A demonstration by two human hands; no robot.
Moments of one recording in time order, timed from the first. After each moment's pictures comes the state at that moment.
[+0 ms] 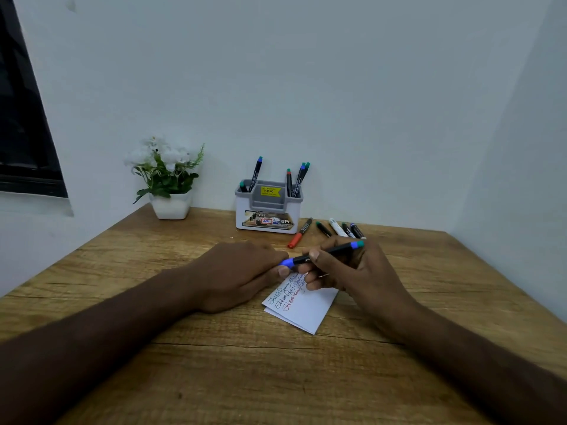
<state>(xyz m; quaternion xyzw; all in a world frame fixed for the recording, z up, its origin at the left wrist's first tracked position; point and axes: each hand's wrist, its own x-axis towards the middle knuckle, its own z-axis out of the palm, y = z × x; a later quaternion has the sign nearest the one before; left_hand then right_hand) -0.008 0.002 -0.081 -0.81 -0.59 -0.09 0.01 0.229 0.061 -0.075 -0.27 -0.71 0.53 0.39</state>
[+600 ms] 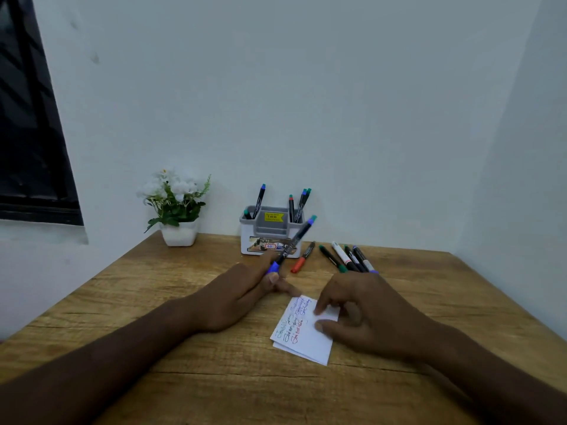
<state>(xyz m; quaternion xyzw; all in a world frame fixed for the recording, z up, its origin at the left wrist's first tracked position) -0.010 -0.003 -0.077 -0.77 -0.57 -0.26 -0.10 0.253 0.092 -0.075 -0.22 -0.95 0.12 0.22</state>
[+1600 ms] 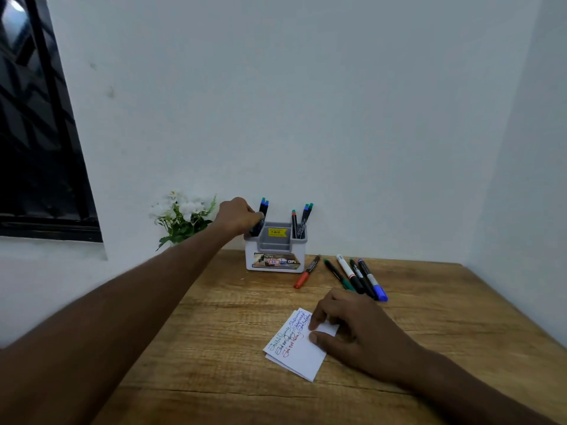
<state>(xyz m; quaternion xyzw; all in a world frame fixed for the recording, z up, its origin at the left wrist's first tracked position) -0.080 0.137 0.007 -0.49 -0.80 -0.34 -0.03 0.248 0.098 -0.091 -0.22 -0.94 0.15 0.22</state>
